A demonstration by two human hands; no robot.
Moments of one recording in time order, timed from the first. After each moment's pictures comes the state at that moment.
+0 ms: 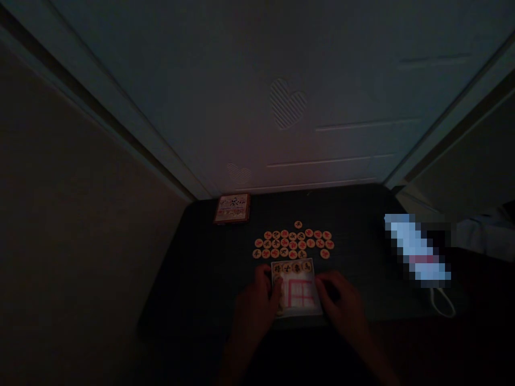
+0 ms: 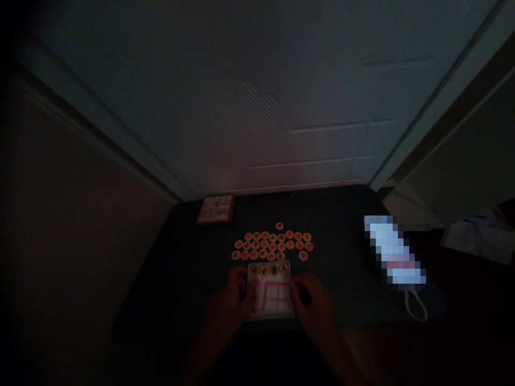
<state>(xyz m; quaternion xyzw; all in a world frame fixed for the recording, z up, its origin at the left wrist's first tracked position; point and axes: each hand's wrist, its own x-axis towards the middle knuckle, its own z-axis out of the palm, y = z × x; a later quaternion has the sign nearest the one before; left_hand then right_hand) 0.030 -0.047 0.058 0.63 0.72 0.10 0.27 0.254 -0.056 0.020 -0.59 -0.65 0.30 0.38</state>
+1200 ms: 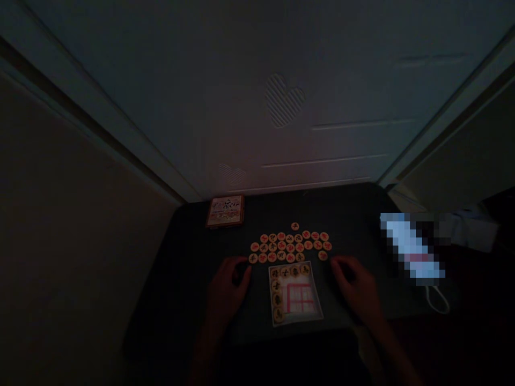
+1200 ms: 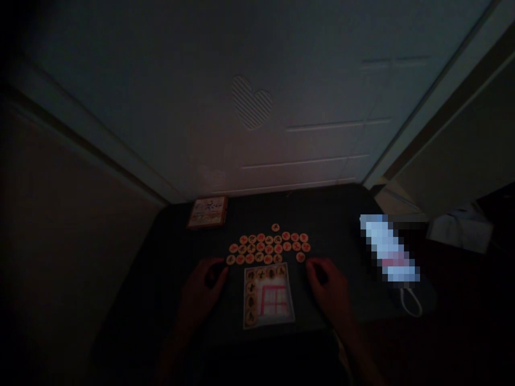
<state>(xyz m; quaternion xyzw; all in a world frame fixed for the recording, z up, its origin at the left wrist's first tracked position) -0.046 -0.008 0.028 0.68 0.66 0.28 0.13 0.293 -0.023 0.019 -0.66 -0.60 0.23 0.38</state>
